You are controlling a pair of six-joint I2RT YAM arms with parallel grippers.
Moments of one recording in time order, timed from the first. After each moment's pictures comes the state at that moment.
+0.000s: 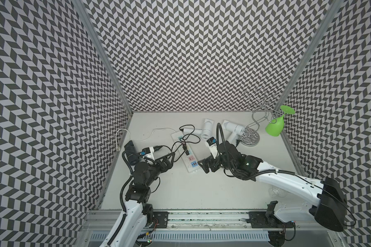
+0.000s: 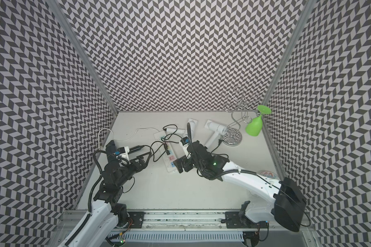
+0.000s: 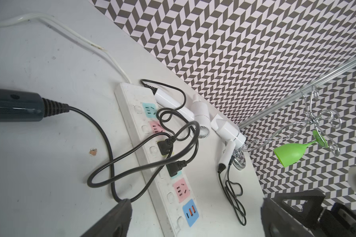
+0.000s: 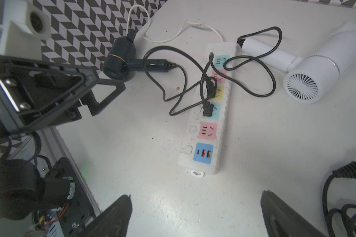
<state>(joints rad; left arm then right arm) -0.16 0.57 0.21 0.15 0.36 -0.76 0.91 1.27 0.91 -0.27 0.00 0.31</state>
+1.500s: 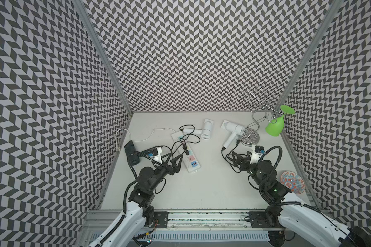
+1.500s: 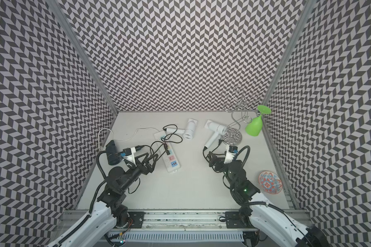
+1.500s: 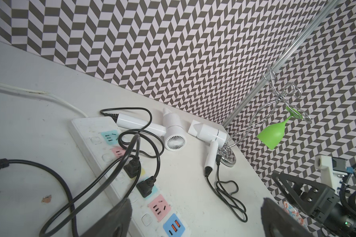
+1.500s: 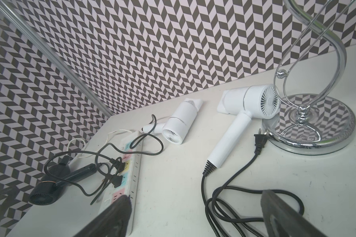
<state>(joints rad) -0.40 0.61 0.16 0.39 0.19 -0.60 0.56 0.74 0.24 0.28 0.22 0.47</state>
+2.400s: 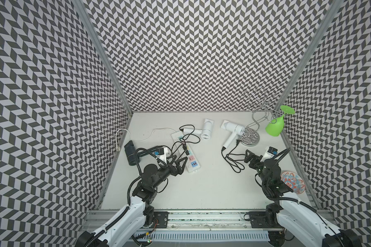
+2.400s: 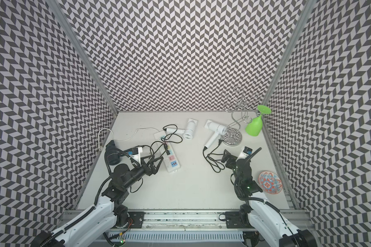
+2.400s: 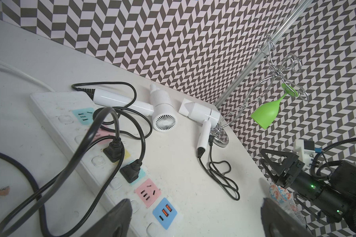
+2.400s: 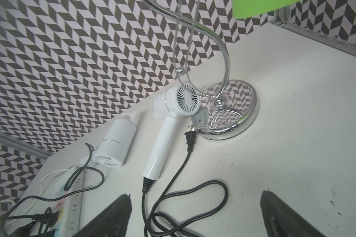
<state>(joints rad) -0.42 0.73 0.16 0.46 0.28 -0.60 0.25 0.82 0.19 0.26 0.21 0.59</state>
